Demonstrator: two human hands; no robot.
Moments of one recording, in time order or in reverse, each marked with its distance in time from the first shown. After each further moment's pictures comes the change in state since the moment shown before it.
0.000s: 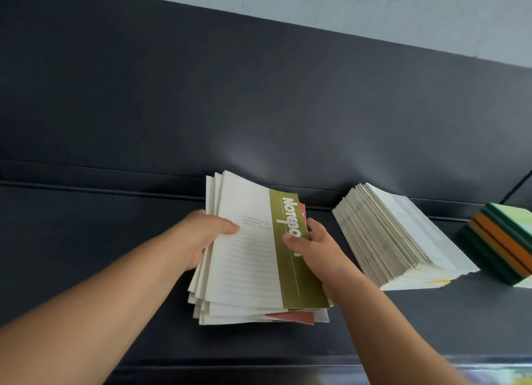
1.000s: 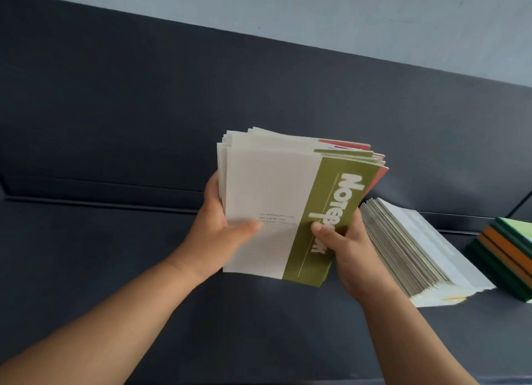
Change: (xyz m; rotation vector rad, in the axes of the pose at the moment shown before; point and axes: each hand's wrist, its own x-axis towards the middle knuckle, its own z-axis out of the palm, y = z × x) left_hand -0.027 0.013 -0.018 -0.025 -0.129 0.808; right_hand 0.007 -0.017 -0.007 0.380 -0.018 -0.525
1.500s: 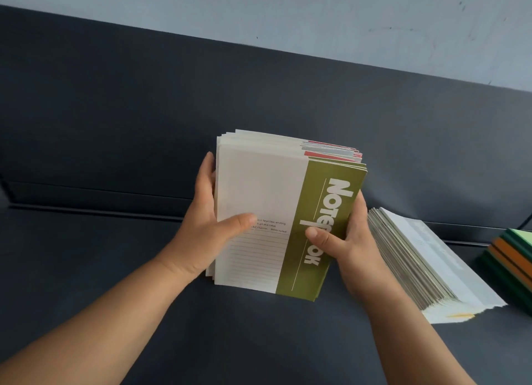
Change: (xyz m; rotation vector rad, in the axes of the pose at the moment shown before) left_hand 0.015 0.017 -0.004 -0.070 -0.019 0.103; right_hand 0.008 -0.023 -0.001 -0.113 -0.125 -0.185
